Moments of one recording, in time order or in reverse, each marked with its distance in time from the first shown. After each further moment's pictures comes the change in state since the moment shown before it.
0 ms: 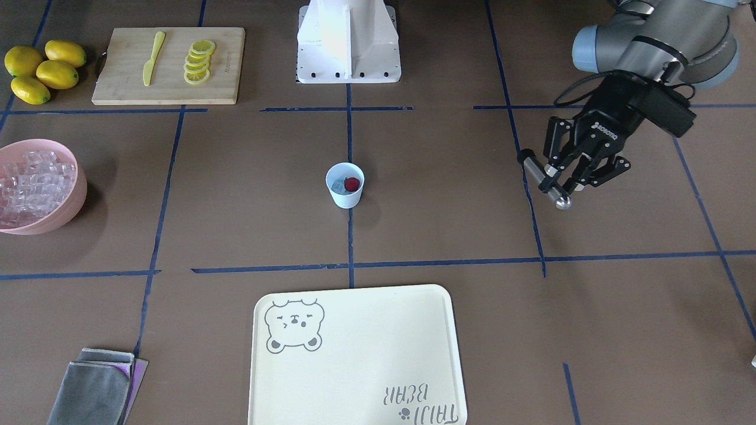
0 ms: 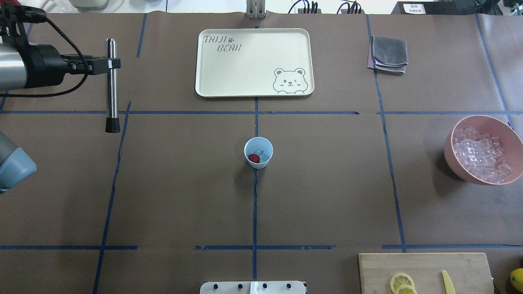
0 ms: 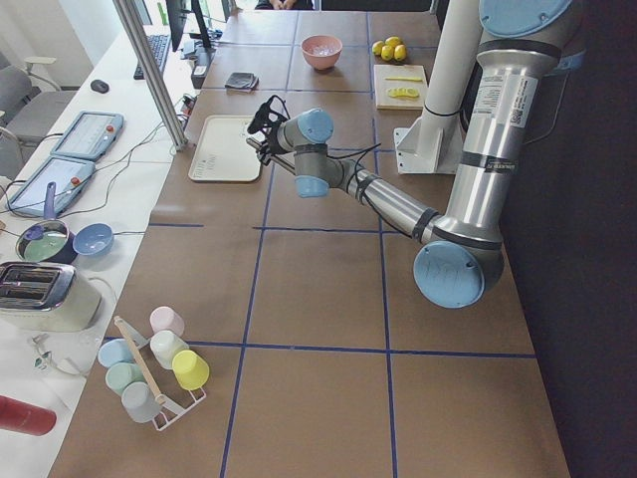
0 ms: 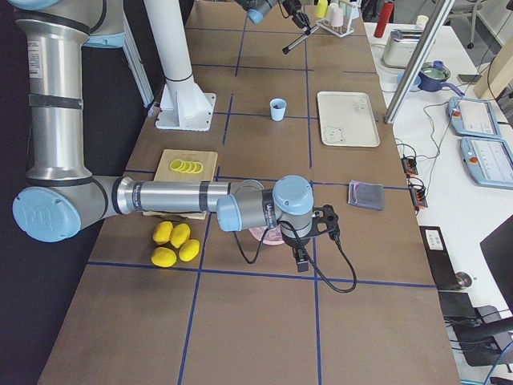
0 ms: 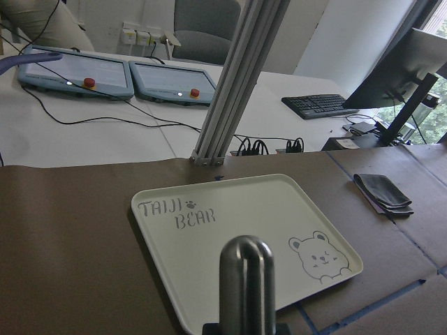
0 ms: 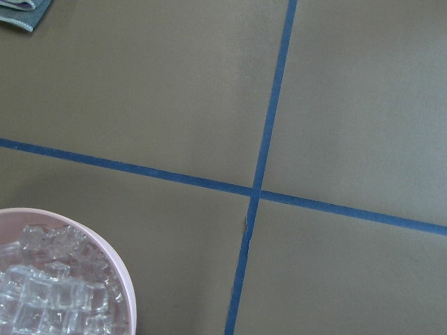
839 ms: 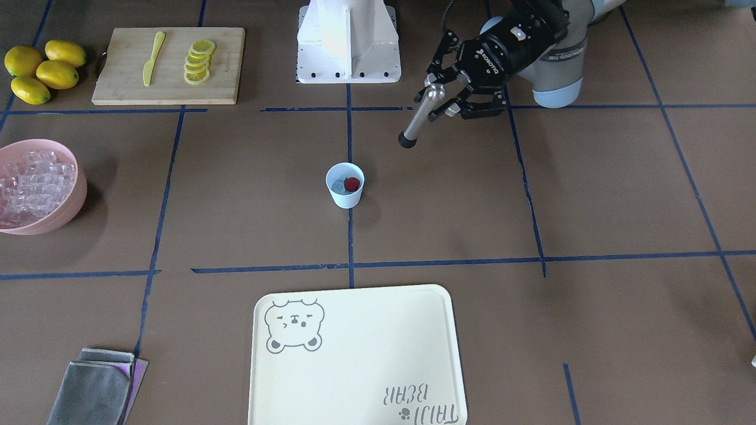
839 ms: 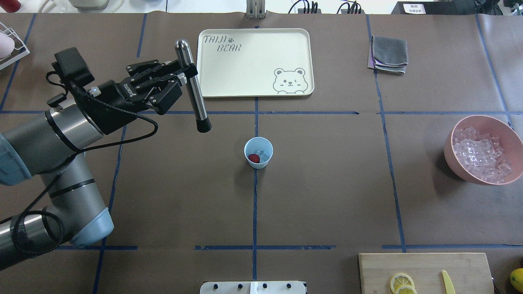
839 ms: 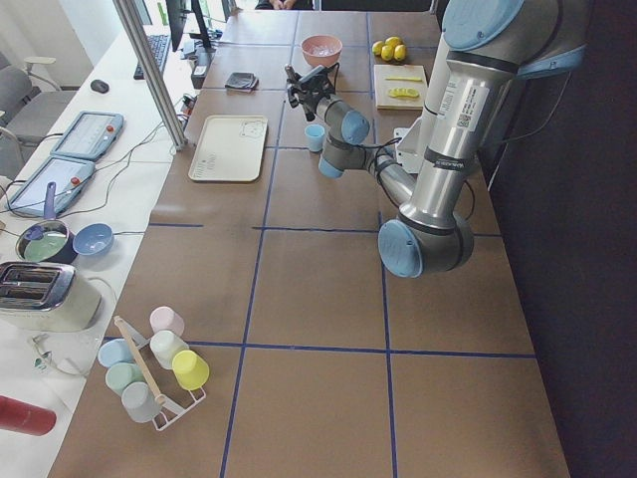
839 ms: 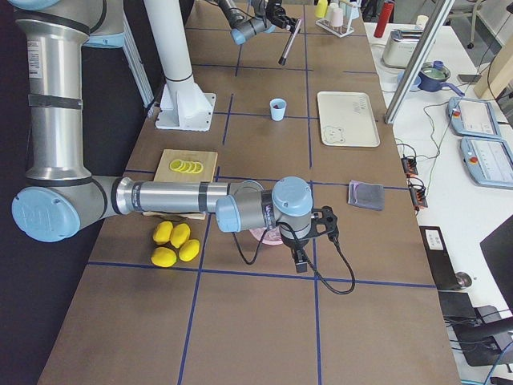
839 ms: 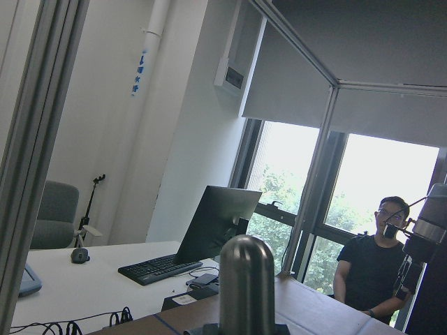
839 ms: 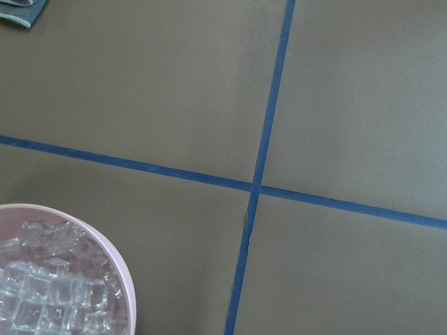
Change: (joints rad) left arm 0.361 -0.141 0.060 -0.608 0.525 0.224; right arm 0.000 -0.005 -0.003 -0.002 0.005 0.000
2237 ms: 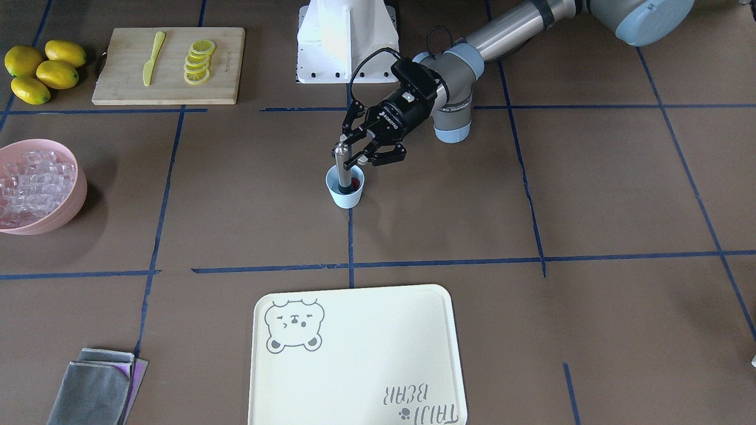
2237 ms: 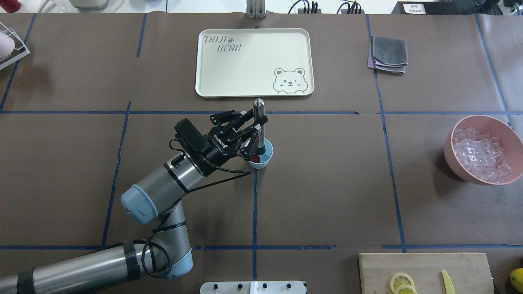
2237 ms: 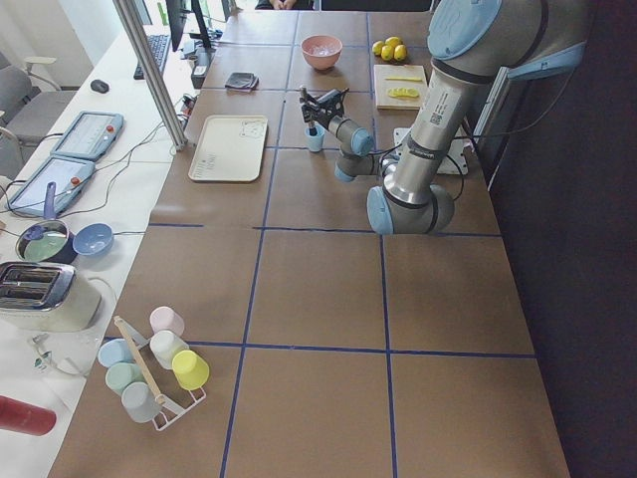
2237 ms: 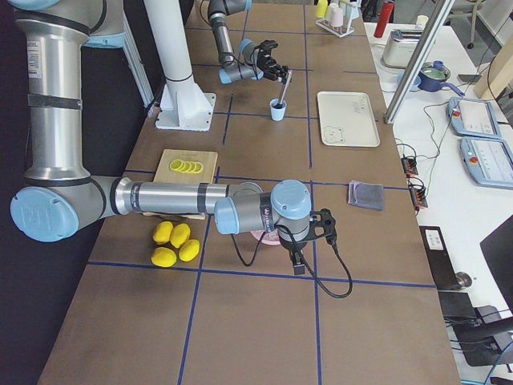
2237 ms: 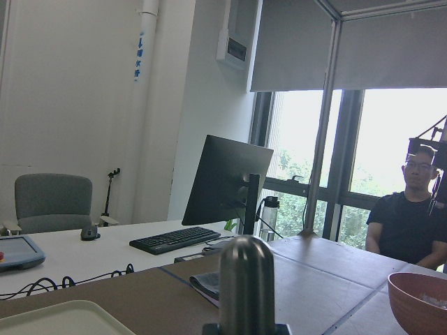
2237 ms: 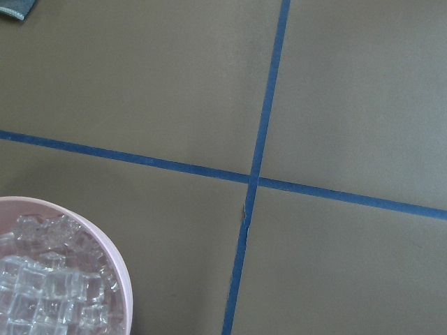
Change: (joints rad) left arm 0.272 -0.339 0.512 -0.333 0.306 0.372; right arm 0.000 -0.010 -0.005 0.000 0.004 0.000
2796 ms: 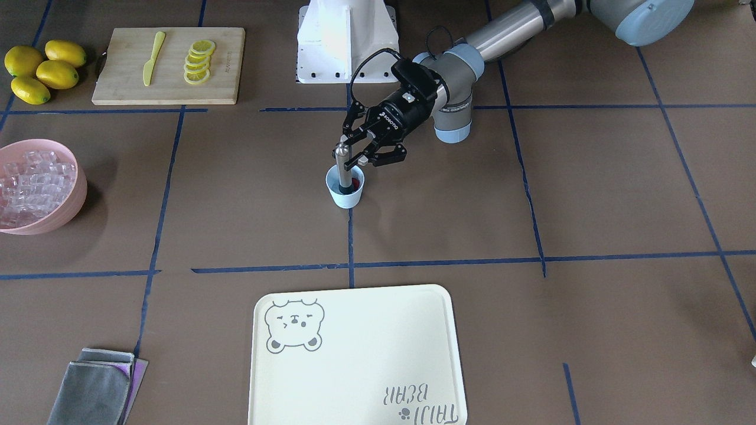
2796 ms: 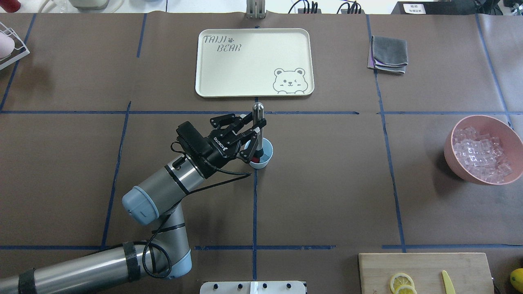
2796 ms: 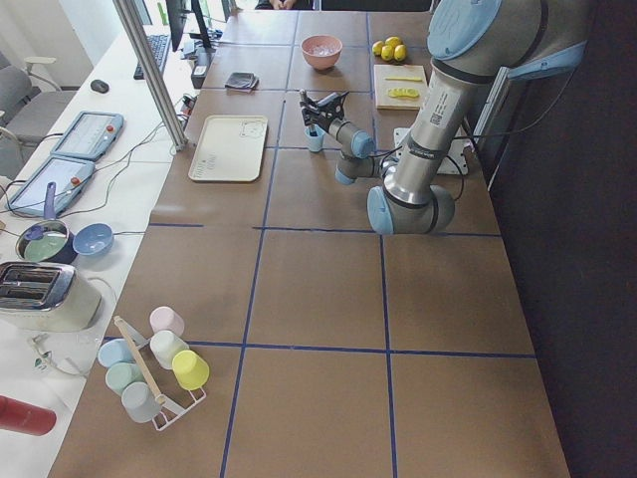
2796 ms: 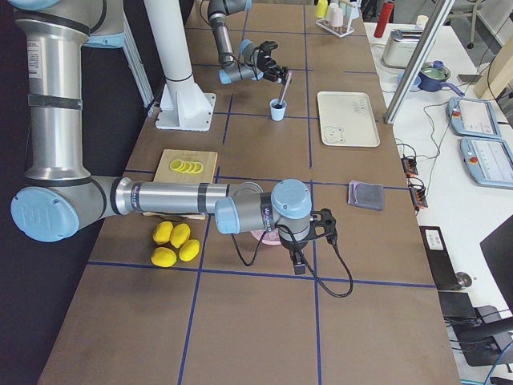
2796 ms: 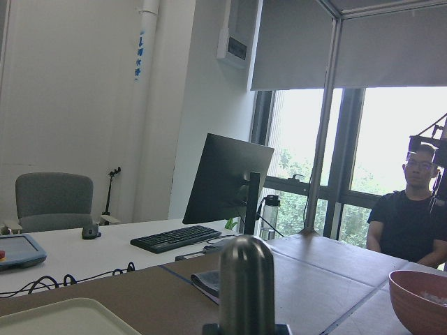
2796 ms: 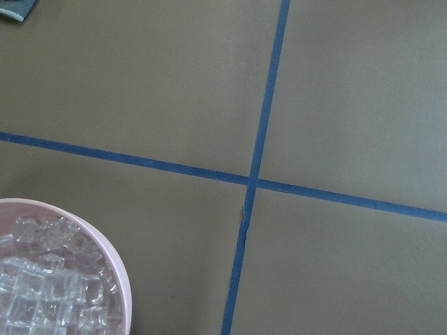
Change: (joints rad) left arm 0.008 -0.002 0.040 -0.002 0.001 0.000; right arm 0.000 0.003 -0.001 0.000 -0.004 0.000
